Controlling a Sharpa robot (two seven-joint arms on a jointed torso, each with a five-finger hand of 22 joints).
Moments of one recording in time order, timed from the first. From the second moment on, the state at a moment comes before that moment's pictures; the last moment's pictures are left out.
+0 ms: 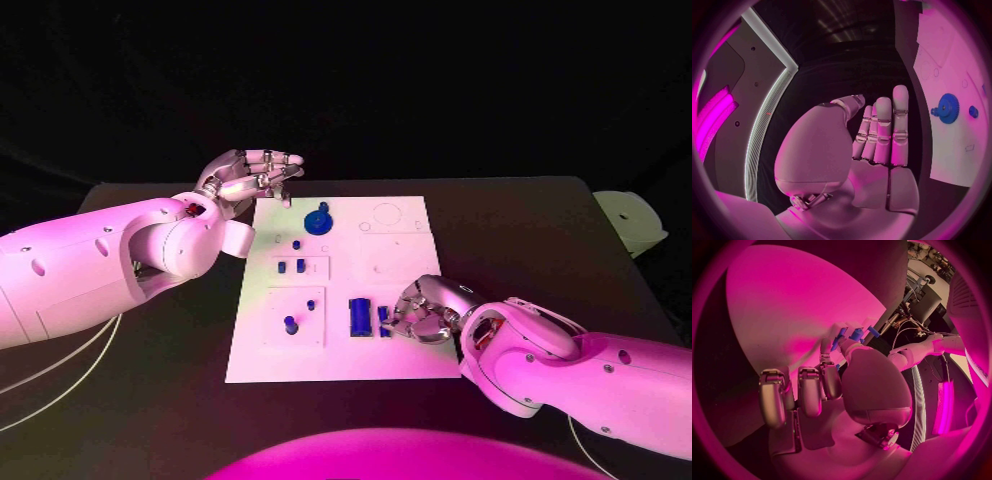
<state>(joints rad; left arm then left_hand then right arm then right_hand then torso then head) 1.21 -0.91 -0.04 1.49 -0.07 -0.24 0.36 1.44 -0.21 0.54 0.15 0.21 0.83 0.20 0.32 0.26 0.86 0.13 0.54 0.16 1.09 0.05 1.16 0.46 0.17 1.08 0.13 0.85 0.58 0.99 -0.88 -0.13 1.85 -1.39 -0.46 -0.50 1.20 -0.18 0.33 0.25 0.09 1.05 0.04 0.40 0.67 1.47 -0.03 1.35 1.31 1.47 -0.08 1.53 1.31 0.01 1.47 0.03 1.57 1.31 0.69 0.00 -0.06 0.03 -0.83</state>
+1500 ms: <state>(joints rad) 1.13 -0.75 -0.04 1.24 0.04 -0.24 0.49 1.40 -0.20 0.41 0.22 0.20 0.78 0.17 0.31 0.22 0.94 0.17 0.11 0.06 0.80 0.17 0.29 0.16 0.17 0.86 0.29 0.09 0.08 1.16 -0.68 -0.10 1.19 -0.32 -0.43 0.37 1.36 -0.16 0.44 0.20 0.12 0.88 0.19 0.13 0.43 1.07 0.15 0.07 0.14 1.00 0.12 0.22 0.32 0.17 0.99 0.23 0.06 0.50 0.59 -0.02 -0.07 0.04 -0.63</state>
